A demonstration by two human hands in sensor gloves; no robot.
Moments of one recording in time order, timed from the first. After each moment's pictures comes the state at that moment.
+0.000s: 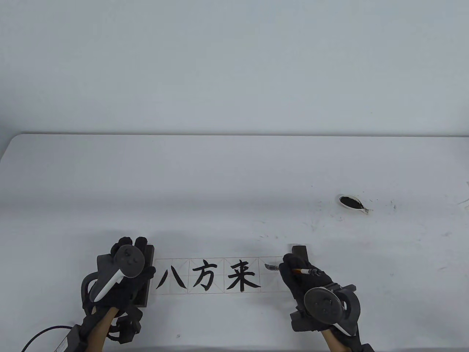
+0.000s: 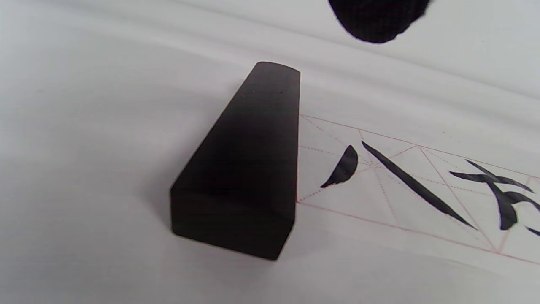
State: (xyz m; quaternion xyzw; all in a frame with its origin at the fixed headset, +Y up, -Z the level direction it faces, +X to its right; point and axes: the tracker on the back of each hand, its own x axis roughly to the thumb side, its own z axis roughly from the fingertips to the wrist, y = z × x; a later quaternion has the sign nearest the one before) left_hand -0.272 -0.723 -0.289 -0.16 0.07 0.11 0.98; right_hand 0.160 -0.679 -0.247 0.14 -0.25 0.93 0.22
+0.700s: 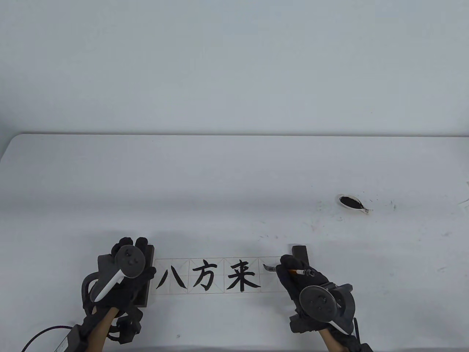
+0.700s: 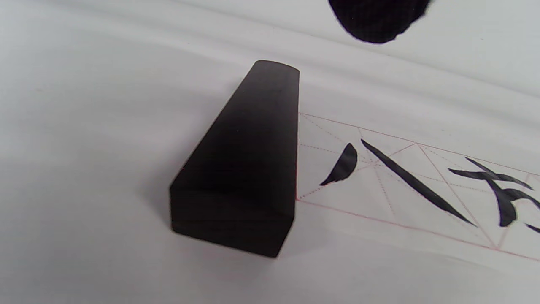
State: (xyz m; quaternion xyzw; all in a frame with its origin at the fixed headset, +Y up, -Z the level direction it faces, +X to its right) left_hand -0.272 -0.723 -0.289 -0.16 0.07 0.11 0.98; right_hand 0.155 -0.680 -0.248 0.14 -0.23 0.94 0.20
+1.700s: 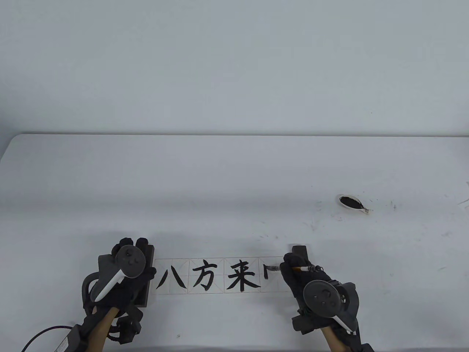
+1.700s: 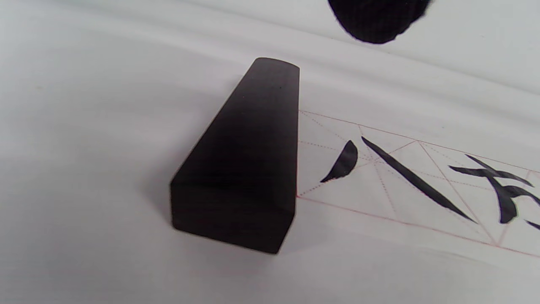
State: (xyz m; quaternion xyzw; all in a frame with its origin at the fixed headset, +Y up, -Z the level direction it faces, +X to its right) left_hand -0.271 -0.723 -0.289 -0.16 0.07 0.11 0.98; right_hand 0.162 -0.680 -0.252 0.12 -0.20 0.95 0.21
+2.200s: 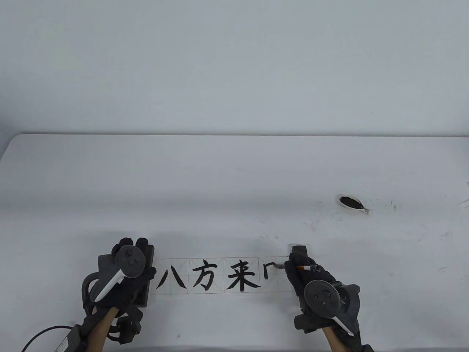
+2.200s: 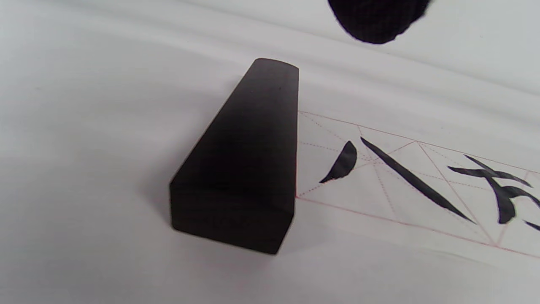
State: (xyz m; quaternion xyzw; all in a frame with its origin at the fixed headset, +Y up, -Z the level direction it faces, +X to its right) left_hand -0.271 -0.723 -0.289 -0.16 0.07 0.11 0.98; right_hand 0.166 -0.679 -0.252 0.10 -0.21 0.95 0.19
